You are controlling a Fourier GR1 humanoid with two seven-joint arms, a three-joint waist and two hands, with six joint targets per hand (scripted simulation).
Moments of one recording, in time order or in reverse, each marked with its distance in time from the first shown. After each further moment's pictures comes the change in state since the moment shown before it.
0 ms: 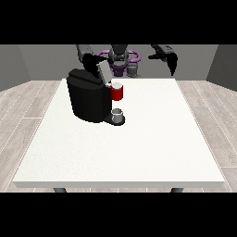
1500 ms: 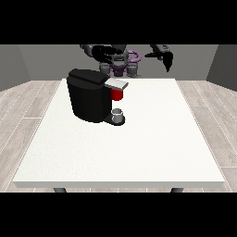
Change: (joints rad) left arm 0.058 -0.032 -0.023 0.056 -0.014 0.037 -0.103; right arm 0.158 0.136 0.179 -0.168 -0.029 0.002 -0.011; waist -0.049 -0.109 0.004
